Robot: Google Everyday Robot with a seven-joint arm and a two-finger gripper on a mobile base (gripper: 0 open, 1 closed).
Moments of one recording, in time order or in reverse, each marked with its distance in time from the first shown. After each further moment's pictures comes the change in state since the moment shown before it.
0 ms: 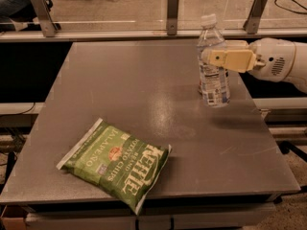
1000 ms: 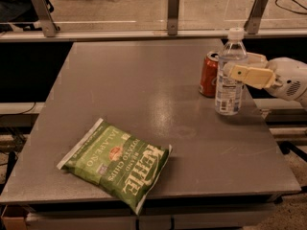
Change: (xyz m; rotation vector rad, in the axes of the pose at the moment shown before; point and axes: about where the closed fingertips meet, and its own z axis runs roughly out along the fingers) arm 0.022 -0.013 -0.053 -0.008 -0.152 -0.081
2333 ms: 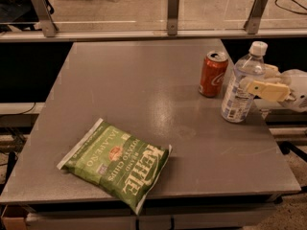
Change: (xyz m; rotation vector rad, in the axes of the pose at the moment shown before) arm 0.025 -0.001 -0.043 -0.077 -0.017 -0.063
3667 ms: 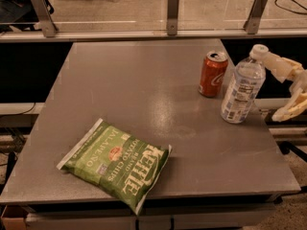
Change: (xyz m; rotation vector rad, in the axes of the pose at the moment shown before) arm -0.012 0.017 -0.024 -0.010 0.131 -0.135
